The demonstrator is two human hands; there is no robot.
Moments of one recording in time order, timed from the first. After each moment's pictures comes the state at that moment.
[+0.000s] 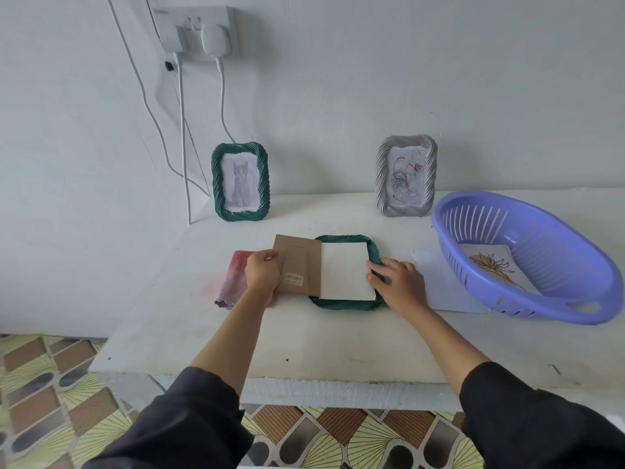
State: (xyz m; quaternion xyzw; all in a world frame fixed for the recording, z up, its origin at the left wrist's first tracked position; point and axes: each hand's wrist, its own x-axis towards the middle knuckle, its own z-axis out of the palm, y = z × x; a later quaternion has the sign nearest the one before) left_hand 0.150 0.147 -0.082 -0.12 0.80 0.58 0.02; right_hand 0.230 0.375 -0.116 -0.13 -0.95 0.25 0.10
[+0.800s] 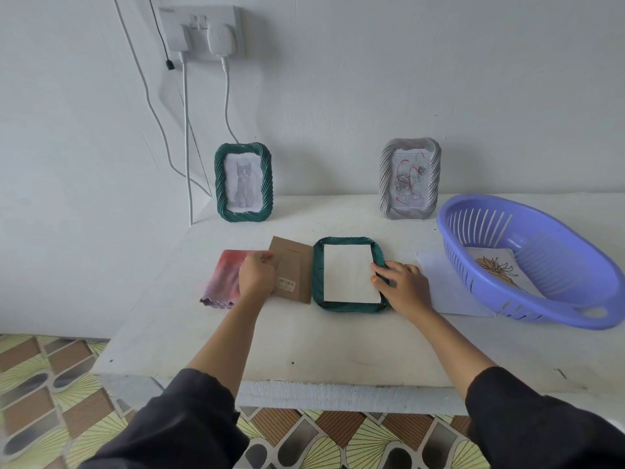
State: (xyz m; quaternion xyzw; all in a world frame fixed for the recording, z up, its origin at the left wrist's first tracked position) left_hand 0.141 0.130 -0.086 -0.08 0.89 0.46 -0.01; right_hand 0.228 0.376 -0.119 -0.14 -0.95 0.26 0.10
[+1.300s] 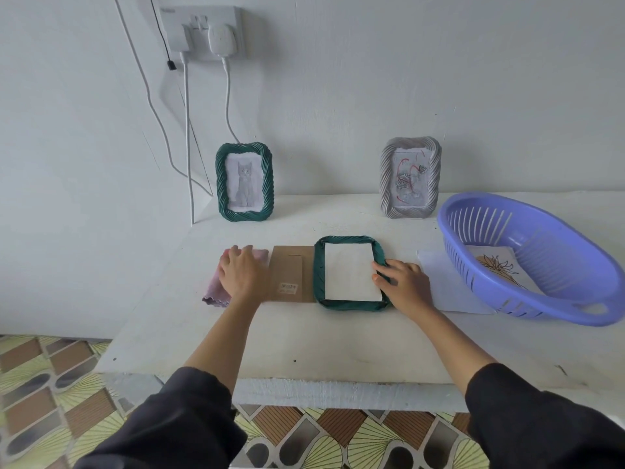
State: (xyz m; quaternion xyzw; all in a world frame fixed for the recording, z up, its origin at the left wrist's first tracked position) left_hand 0.141 0.116 -0.086 -0.09 0.96 0.25 -0.09; right_hand 0.228 0.376 -0.118 -0.14 -0.95 0.25 0.09
